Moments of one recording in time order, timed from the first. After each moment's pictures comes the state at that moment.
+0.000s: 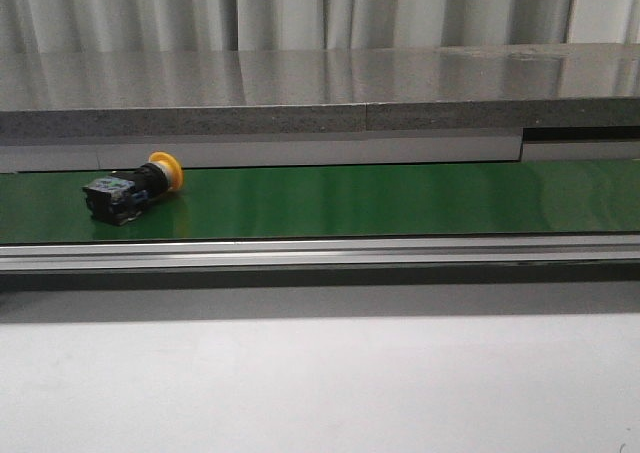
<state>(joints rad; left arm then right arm) 0.02 0.70 -0.86 -0.34 0.51 0.42 0.07 -0.01 0.03 0.02 0.03 0.03</state>
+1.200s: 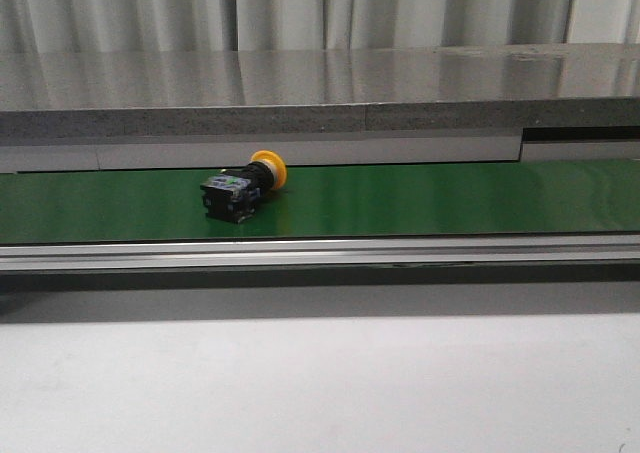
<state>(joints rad) 0.02 0.21 -0.12 -0.35 0.06 0.42 0.07 -0.01 0.03 0.02 0.03 0.03</state>
